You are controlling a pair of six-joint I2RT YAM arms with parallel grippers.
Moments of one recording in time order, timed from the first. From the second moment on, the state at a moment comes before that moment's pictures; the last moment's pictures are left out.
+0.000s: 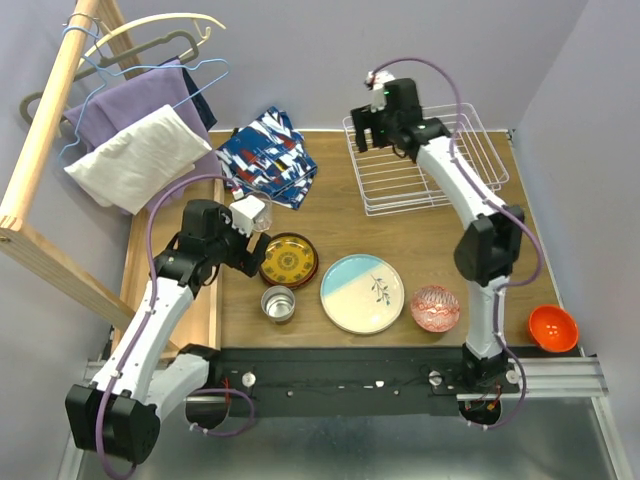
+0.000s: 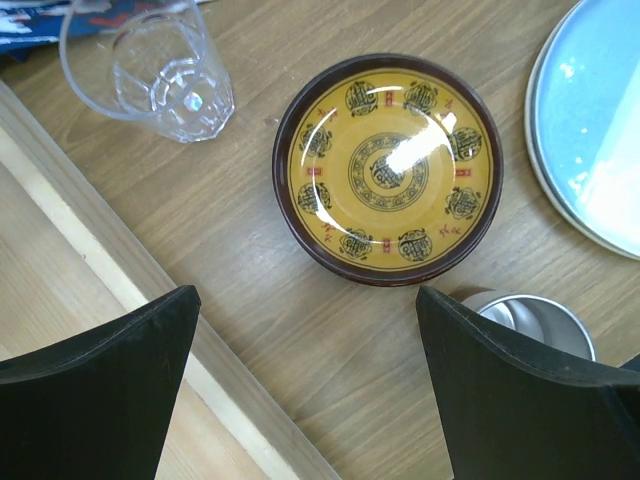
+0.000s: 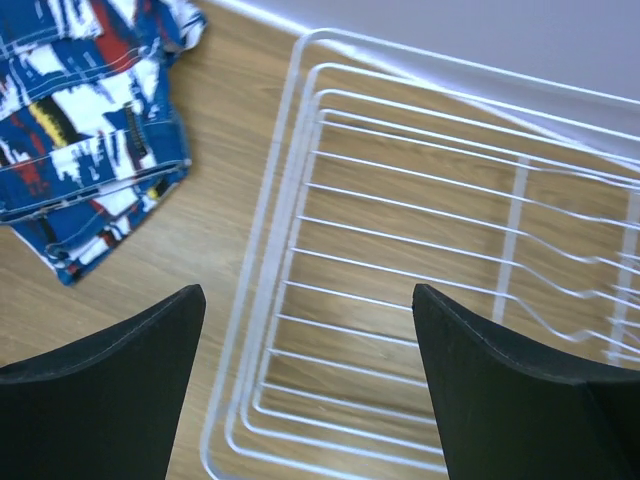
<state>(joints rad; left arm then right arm) -0.23 0.95 0.82 -0.58 0.28 0.28 0.37 2.04 2.07 -0.56 0.02 -0.06</state>
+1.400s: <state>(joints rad) -0.12 0.83 0.78 -0.61 0.42 0.33 0.49 1.81 1.52 -0.84 0.11 -0.30</state>
